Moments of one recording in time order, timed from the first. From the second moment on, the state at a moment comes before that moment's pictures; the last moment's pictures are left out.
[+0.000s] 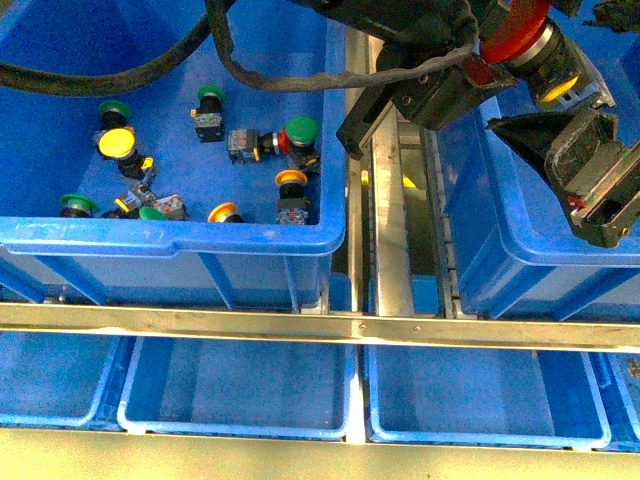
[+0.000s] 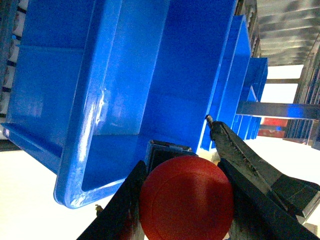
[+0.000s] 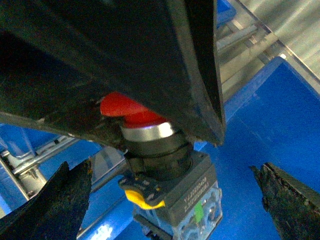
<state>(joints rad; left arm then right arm) -0.65 1.89 1.18 0.34 0.37 -1.18 0.25 1.43 0.50 0.63 -0.19 -0.66</state>
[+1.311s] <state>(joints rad) -0.63 1.90 1.19 0.33 0.36 -1.18 0.23 1.56 0.54 0.69 -0.20 -0.76</state>
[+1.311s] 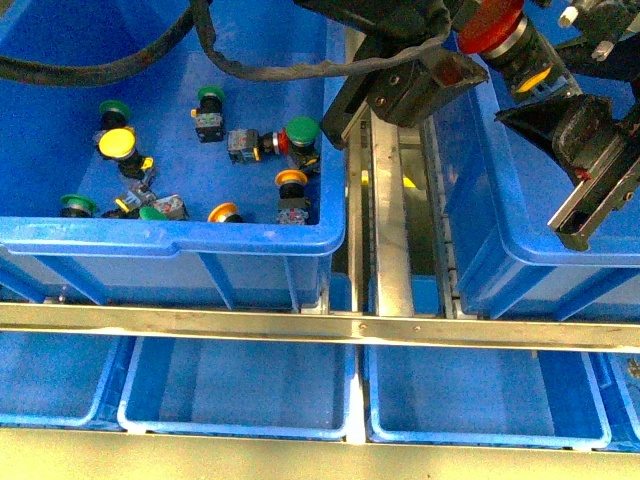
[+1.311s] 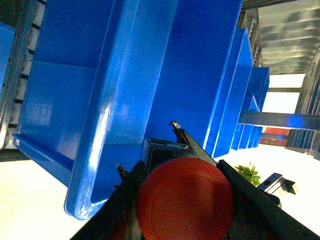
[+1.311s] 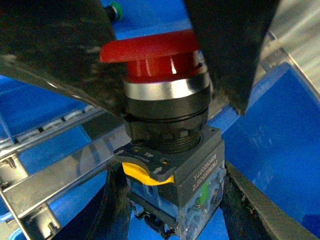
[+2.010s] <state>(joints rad) -0.51 1.76 1.09 0.29 0.36 -1.07 0.17 1.56 0.53 0.66 -0.18 -0.73</state>
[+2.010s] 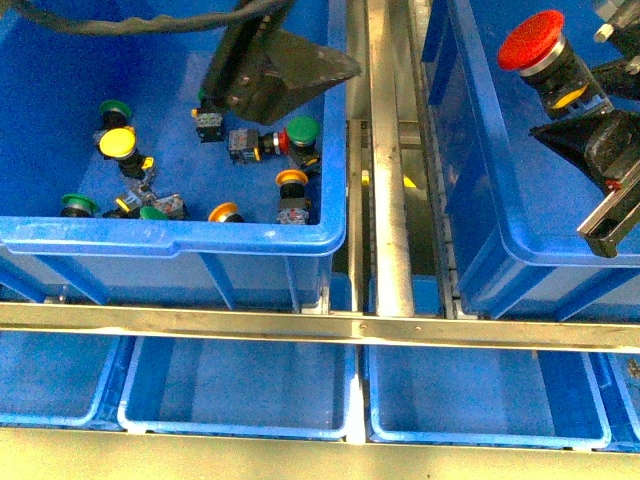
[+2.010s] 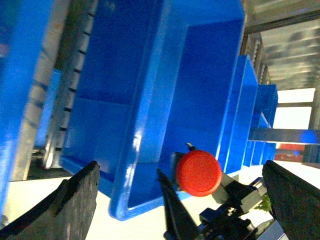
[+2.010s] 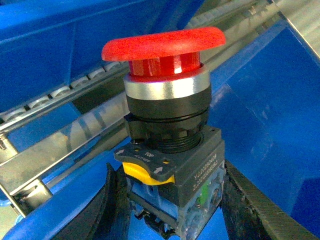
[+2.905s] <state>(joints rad) -0.12 1.13 0.55 0.07 0.30 -0.54 0.07 1.30 0.48 0.46 -0.09 -0.46</state>
